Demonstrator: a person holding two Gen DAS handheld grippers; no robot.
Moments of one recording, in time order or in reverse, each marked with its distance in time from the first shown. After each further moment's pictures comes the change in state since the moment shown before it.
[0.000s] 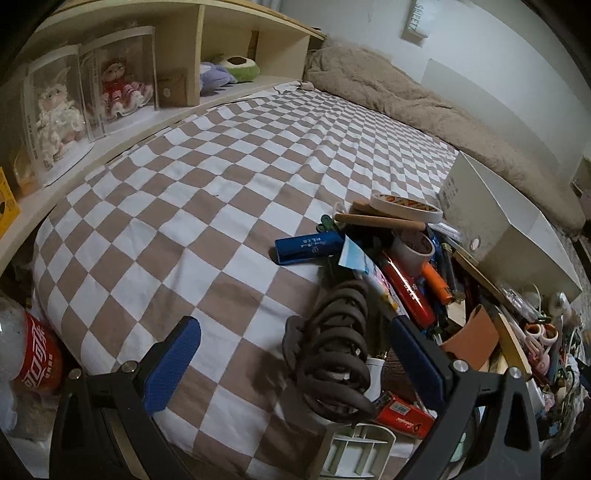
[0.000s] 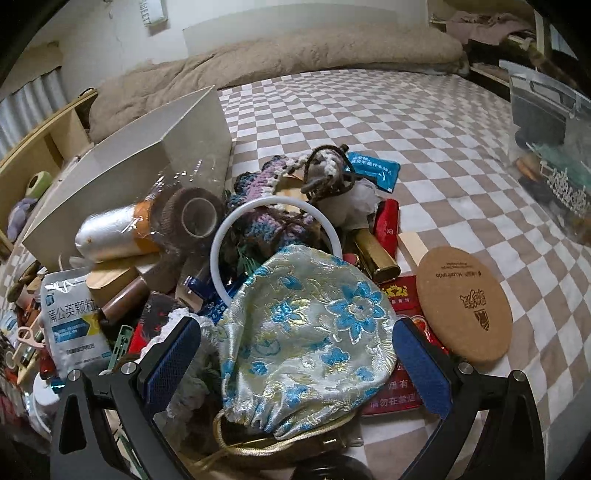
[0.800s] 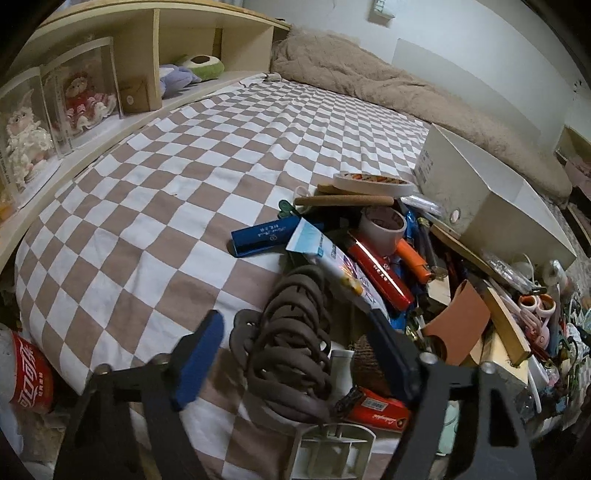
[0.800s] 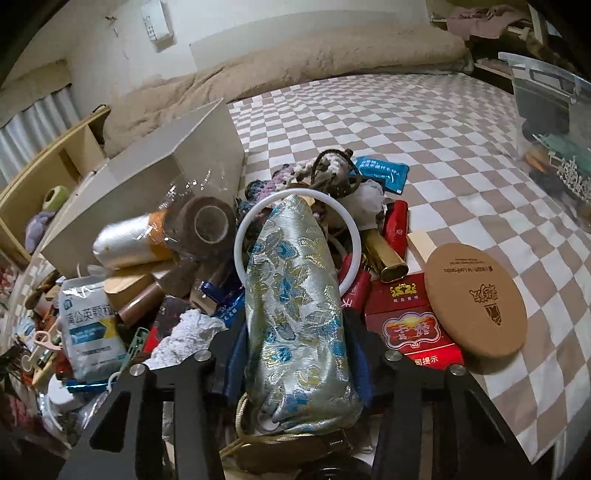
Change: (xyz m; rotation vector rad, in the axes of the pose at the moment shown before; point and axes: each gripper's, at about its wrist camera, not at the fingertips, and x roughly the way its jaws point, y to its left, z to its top) left arm 0.013 -0.024 -0.007 0.102 0.040 -0.050; right arm -0.008 -0.004 -0.004 0.014 -0.052 0.098
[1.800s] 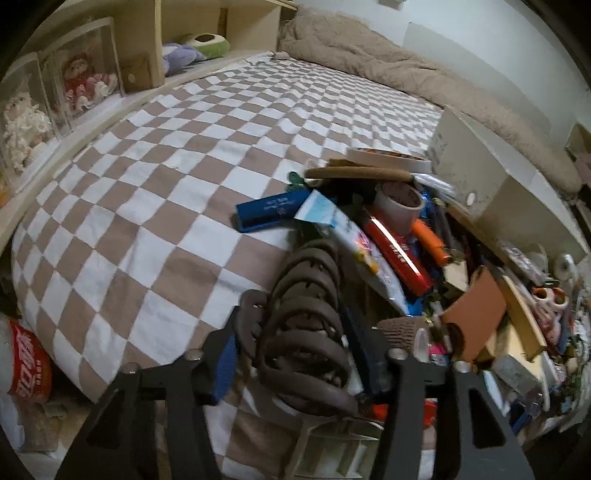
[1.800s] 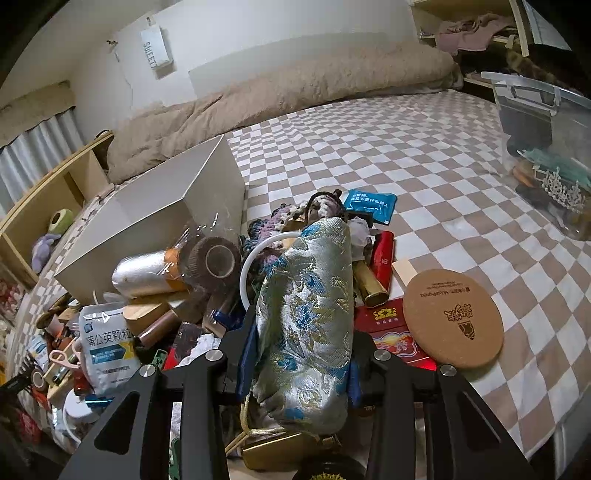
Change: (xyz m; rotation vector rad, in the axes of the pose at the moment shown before) left arm 0.013 0.004 -0.003 -0.017 0.075 0.021; right arm -0.024 -0.002 0.007 0.034 -0.095 0.007
